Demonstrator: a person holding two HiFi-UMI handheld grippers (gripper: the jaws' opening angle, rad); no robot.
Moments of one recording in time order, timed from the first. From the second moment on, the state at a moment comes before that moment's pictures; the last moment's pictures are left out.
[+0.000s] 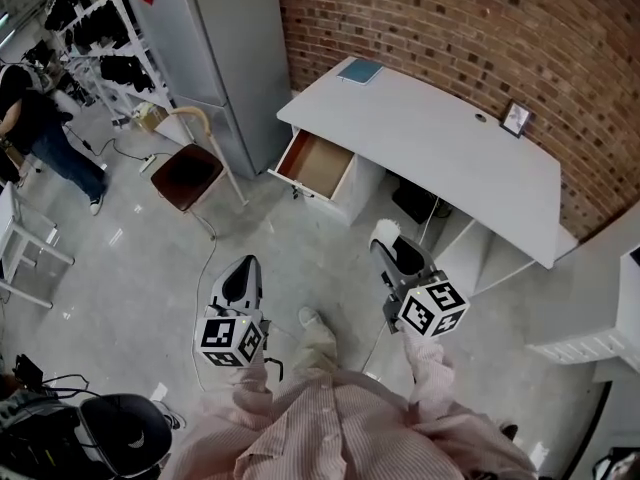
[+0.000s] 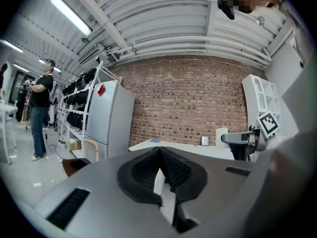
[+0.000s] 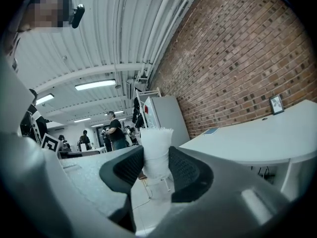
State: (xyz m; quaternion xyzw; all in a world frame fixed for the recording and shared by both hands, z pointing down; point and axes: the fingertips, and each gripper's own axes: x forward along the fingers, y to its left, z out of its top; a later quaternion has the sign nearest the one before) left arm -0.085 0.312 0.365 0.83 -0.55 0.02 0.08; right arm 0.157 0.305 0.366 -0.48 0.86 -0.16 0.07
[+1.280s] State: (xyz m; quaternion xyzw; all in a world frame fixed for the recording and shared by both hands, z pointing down) left arm -0.137 0.021 0.423 0.82 -0.54 0.02 0.17; right arm 0.088 0.011 0.417 -0.47 0.86 -0.20 0.01
